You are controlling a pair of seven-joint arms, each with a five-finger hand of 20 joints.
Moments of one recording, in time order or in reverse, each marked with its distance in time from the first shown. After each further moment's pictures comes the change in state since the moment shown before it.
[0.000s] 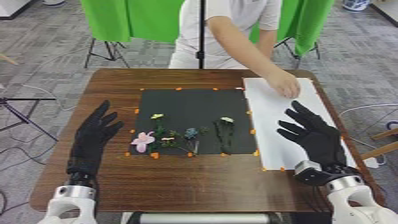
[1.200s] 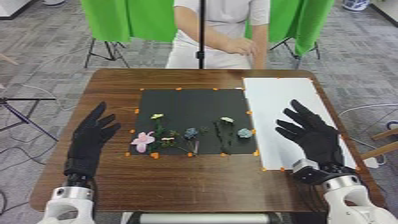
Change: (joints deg) left arm 0.8 -0.7 -1.0 0.1 -0.9 0.0 0.0; right arm 0.7 -2.3 -0.5 0.1 -0.3 0.1 0.1
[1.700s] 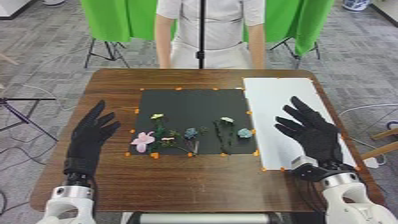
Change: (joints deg) left arm -0.6 0.1 0.3 0.1 -0.3 0.1 0.9; right arm 1.4 -0.4 -0.5 0.3 0.0 0.0 -0.4
